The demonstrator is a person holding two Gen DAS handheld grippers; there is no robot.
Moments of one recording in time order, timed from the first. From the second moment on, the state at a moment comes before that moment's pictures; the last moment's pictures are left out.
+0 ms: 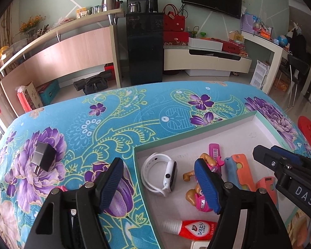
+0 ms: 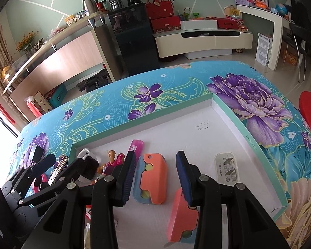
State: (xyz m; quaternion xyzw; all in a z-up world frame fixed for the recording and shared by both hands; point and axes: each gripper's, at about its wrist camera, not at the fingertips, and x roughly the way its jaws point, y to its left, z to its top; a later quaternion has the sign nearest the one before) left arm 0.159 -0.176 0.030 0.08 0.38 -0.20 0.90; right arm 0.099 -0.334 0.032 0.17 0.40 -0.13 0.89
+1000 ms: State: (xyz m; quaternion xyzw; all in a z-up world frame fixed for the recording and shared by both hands) left arm 0.188 -0.093 0.031 0.02 0.40 -0.05 0.91; right arm 0.120 -0.301 0.021 0.10 0.43 -0.14 0.89
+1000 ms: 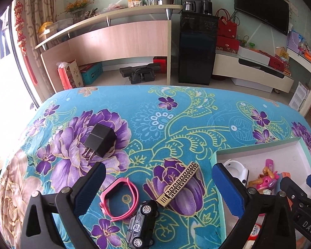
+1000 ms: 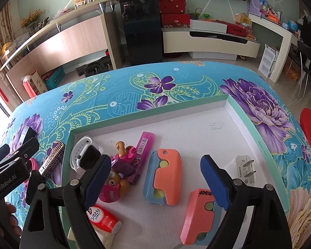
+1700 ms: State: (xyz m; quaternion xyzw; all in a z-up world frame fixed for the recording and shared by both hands) left arm 0.180 0.028 0.036 -0.03 0.42 0.09 0.90; right arm 0.142 -0.221 0.030 0.08 0.41 -0.03 0.91
